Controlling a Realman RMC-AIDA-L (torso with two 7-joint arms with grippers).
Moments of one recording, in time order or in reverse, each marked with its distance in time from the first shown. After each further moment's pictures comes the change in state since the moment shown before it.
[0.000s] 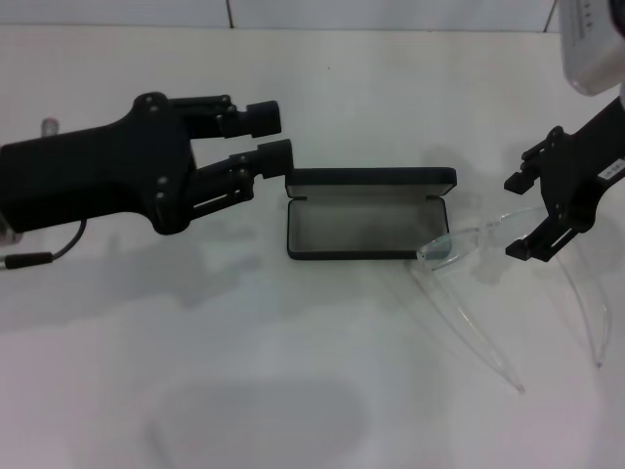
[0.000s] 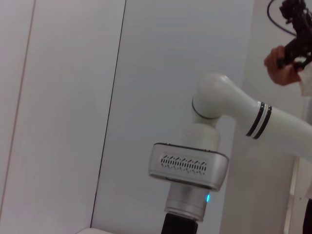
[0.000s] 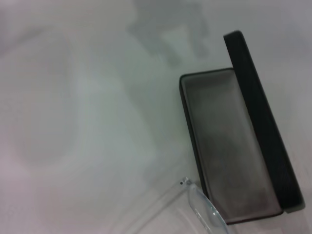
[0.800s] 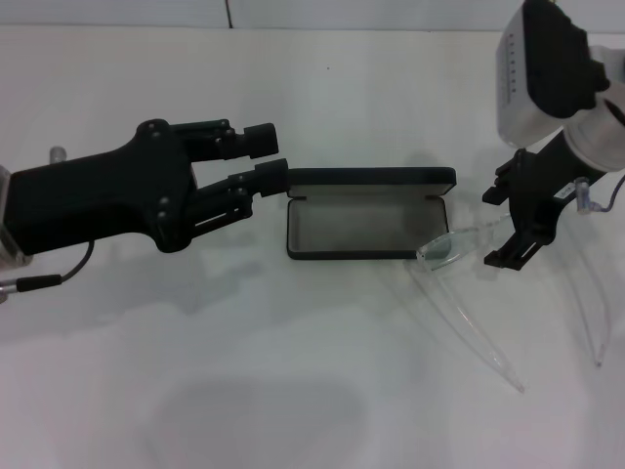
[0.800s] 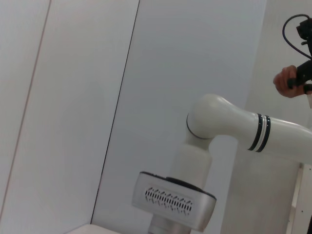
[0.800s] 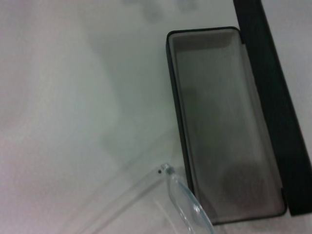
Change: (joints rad) left arm -0.001 -0.001 -0.004 -0.109 0.001 0.006 0.053; right arm 0.056 0.017 -0.146 0.231 -0.029 0.257 -0.029
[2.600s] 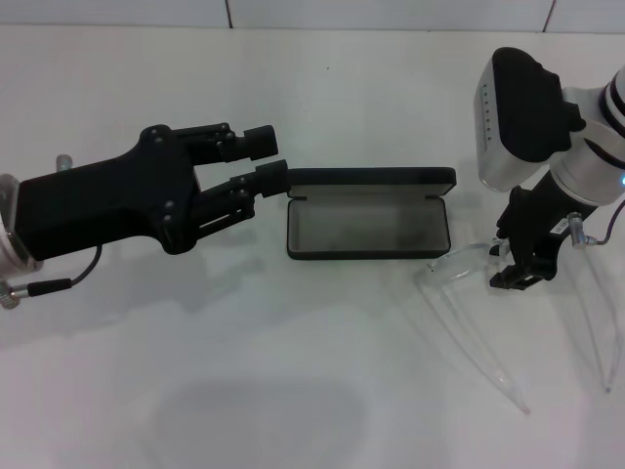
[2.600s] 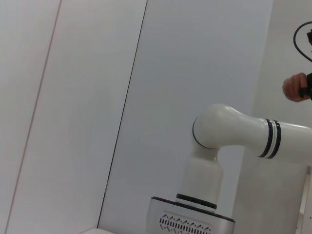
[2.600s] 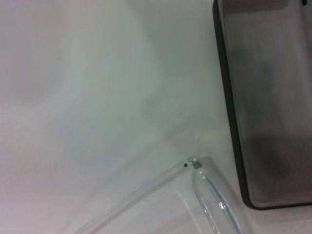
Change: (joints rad) left arm -0.016 -0.002 -0.009 -0.089 -0.005 -0.008 0.076; right arm 0.007 0.006 -0.129 0.041 0.010 -0.001 0.054
